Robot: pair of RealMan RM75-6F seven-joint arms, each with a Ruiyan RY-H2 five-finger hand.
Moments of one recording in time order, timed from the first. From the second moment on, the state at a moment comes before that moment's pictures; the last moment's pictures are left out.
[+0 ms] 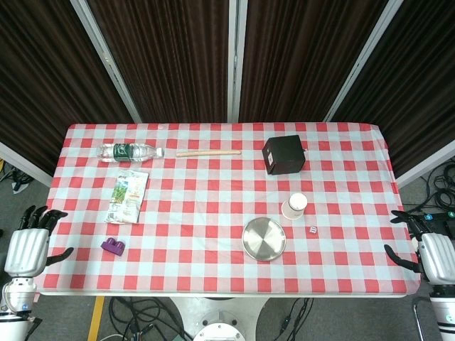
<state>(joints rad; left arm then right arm) -0.10 -1.23 -0.06 -1.61 1.44 1.48 0.18 0.08 -1.09 0.06 -1.53 -1.53 1.48 0.38</state>
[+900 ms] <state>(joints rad) -0.08 -1.23 -0.05 -1.61 1.44 1.49 0.18 0.24 -1.14 0.09 -1.55 -1.45 1.20 0.19</state>
